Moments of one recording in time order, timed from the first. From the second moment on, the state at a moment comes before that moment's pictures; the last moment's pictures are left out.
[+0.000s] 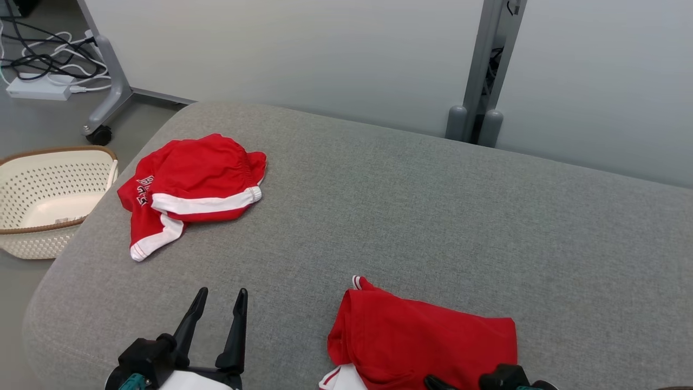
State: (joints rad) left arm 0.03 0.05 -0.11 0.26 -0.30 -0.12 -0.26; right arm -0.20 -0.25 0.88 0.54 0.57 0.13 -0.26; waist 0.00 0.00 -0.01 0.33
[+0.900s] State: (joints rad) left arm 0.01 0.05 -0.11 0.26 -0.30 -0.12 -0.26; right arm -0.31 -0.23 1.21 0.56 0.82 0.13 -0.26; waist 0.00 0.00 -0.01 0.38
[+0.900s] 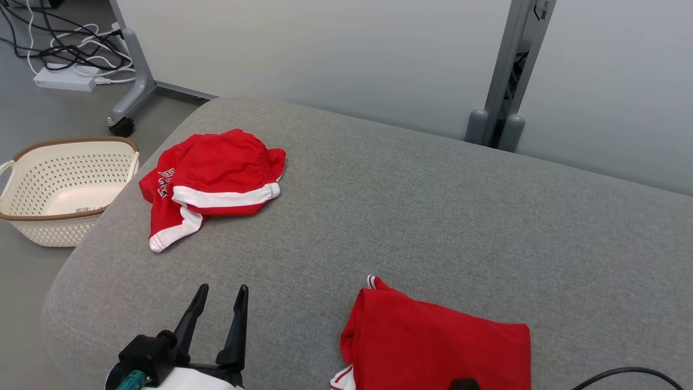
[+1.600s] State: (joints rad) left arm 0.01 0.05 -0.09 0.25 -0.28 -0.13 -0.26; right arm -0.36 -0.22 1.21 0.57 0.91 0.13 -0.26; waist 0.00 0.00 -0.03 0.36
